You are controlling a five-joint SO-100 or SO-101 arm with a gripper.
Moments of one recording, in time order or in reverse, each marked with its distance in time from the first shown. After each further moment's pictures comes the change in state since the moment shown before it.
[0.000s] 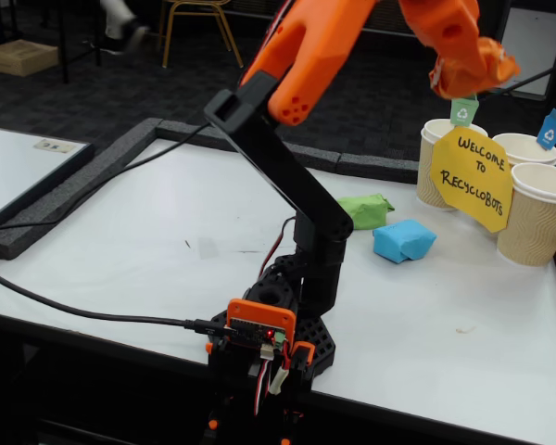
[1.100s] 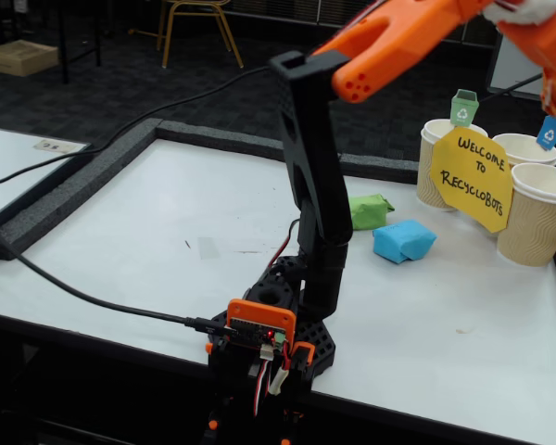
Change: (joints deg) arm 8.6 -27.0 -3.0 -28.2 -13.1
